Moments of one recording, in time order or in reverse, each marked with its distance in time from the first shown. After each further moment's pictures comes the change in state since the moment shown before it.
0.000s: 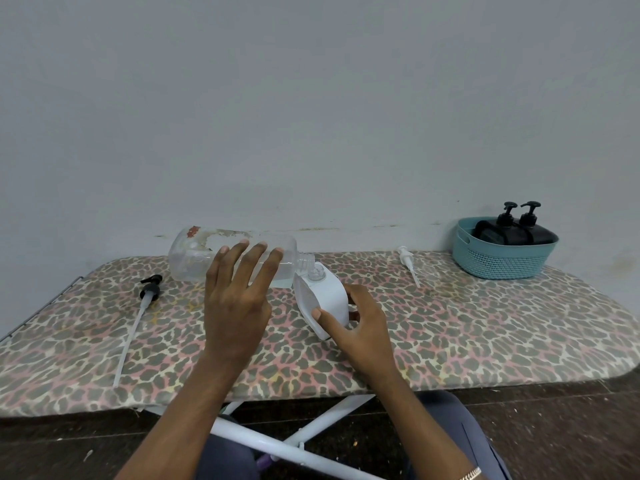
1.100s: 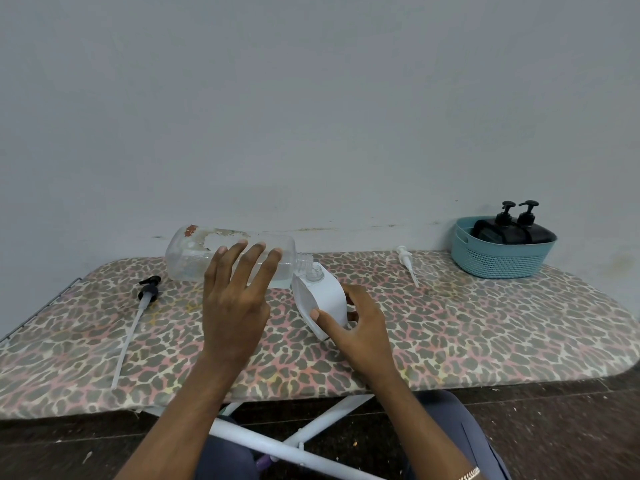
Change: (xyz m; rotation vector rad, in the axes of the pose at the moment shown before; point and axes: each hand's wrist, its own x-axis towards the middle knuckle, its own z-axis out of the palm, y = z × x) left_hand 0.001 0.001 -0.001 0.009 0.010 0.003; right_hand 0.001 0.002 0.000 -0.001 0.000 -0.012
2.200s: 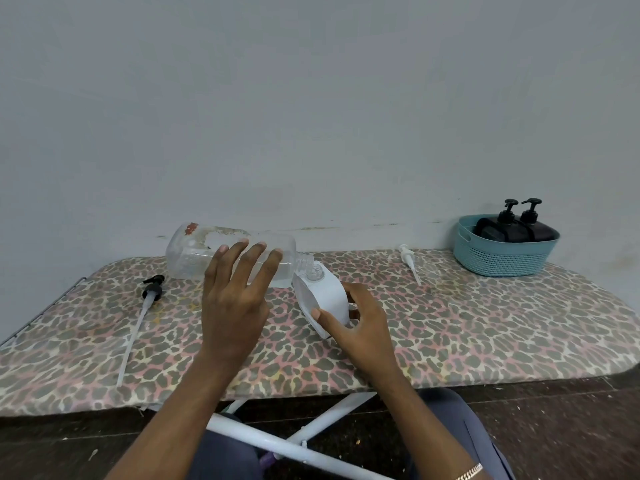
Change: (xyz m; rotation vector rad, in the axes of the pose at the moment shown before) left_hand 0.000 -0.006 -0.003 -0.006 -0.021 0.033; right_hand 0.001 0.003 0.000 0.001 -0.011 -0.009
